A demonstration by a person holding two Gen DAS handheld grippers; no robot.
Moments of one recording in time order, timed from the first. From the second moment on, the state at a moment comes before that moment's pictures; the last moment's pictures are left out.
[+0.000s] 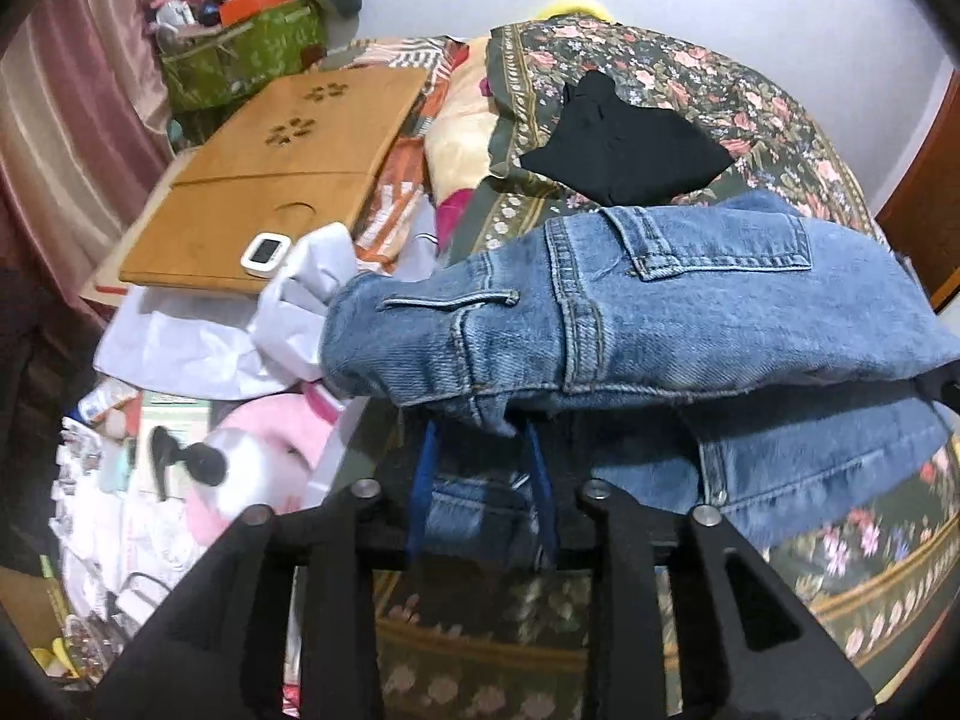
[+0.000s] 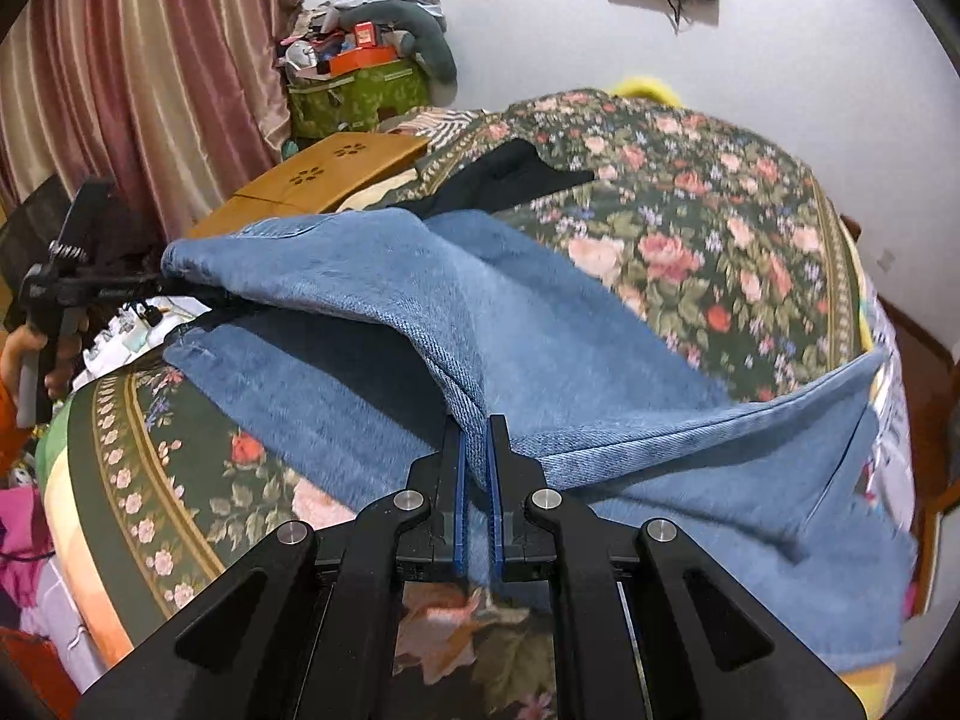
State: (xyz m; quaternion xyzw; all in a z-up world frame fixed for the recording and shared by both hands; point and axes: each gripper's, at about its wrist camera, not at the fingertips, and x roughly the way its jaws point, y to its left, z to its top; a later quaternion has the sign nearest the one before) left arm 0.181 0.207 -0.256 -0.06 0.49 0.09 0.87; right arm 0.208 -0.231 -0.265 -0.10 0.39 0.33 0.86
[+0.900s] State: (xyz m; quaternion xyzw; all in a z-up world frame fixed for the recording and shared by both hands) left arm 0.291 0.106 -0.177 0.03 0.43 0.05 0.90; right arm 0.290 -0.364 -0.223 0.01 0.37 0.17 0.91
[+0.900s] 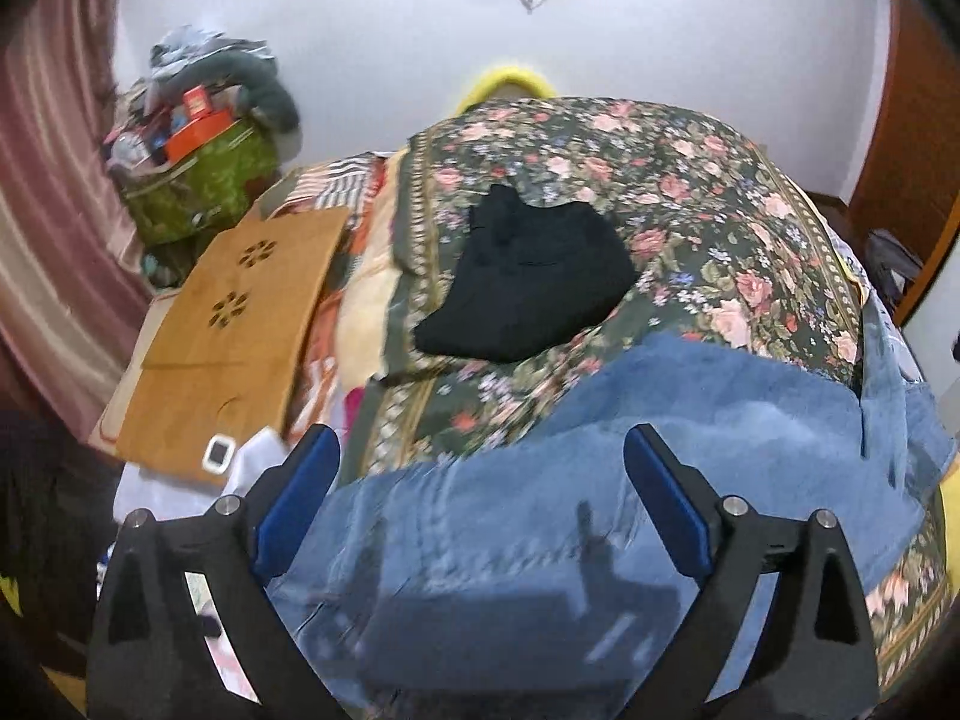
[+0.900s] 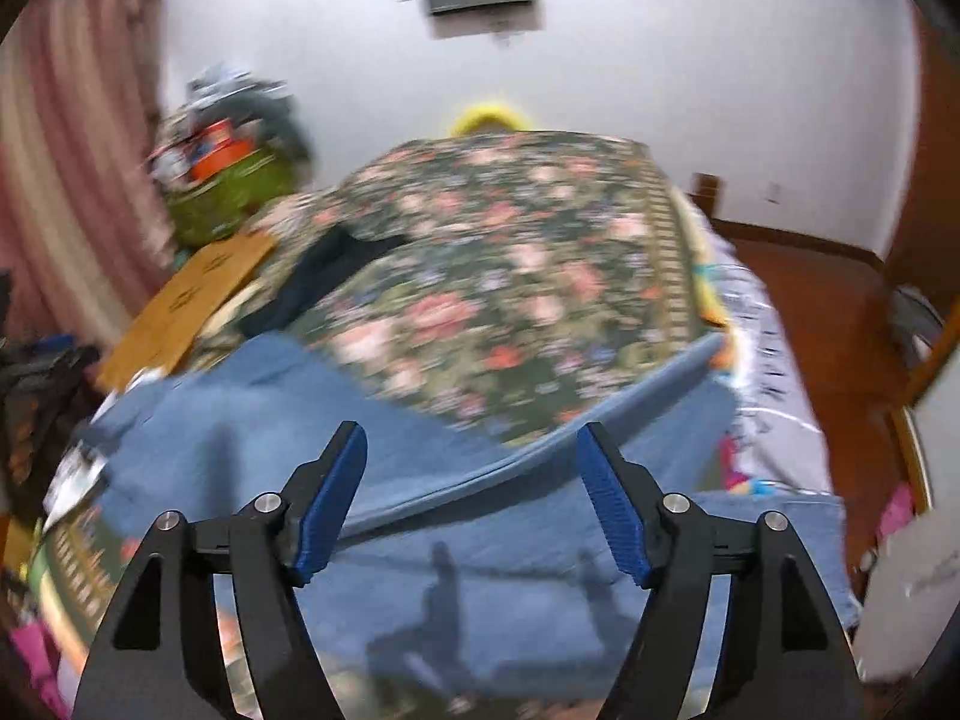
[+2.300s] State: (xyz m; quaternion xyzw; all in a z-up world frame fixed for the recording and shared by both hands) left arm 0.338 -0.039 -0.253 0.11 0.56 -0.09 0.81; right arm 0.325 -0.568 -0.174 0.13 0.30 0.05 0.94
